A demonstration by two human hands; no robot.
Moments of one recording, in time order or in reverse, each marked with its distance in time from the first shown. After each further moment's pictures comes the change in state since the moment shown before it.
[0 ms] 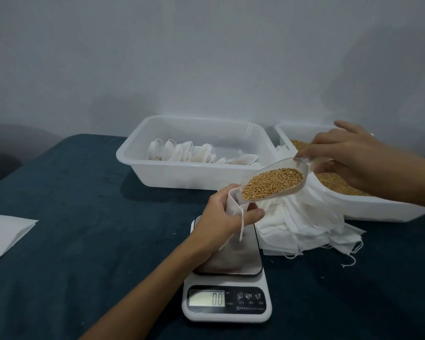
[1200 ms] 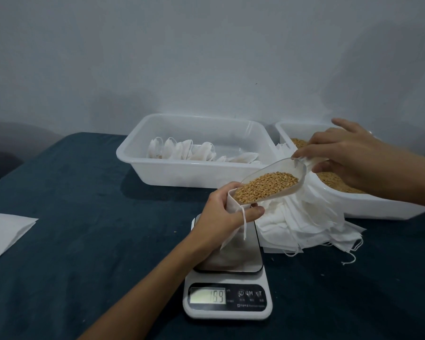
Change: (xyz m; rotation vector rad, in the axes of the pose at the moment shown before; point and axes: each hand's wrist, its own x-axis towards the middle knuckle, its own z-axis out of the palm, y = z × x) left_hand 0.003 -0.006 -0.002 0.003 0.025 -0.008; right_hand 0.002 -0.001 0.005 -0.073 0.092 -0.121
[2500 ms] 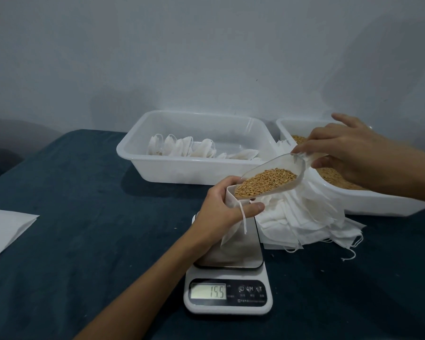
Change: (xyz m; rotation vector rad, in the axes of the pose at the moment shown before) left_hand -0.001 0.004 -0.001 -0.008 0.023 -0.050; right_hand 0.002 0.009 0.008 -0.034 0.041 -0.045
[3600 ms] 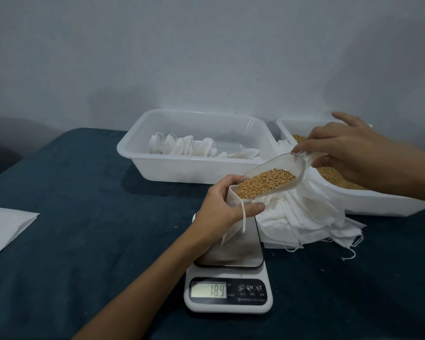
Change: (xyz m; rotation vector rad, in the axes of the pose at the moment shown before) left_hand -0.001 0.002 0.002 0.014 0.022 -0.033; right_hand 0.001 -0.004 -0.003 -0.003 -0.011 0.001
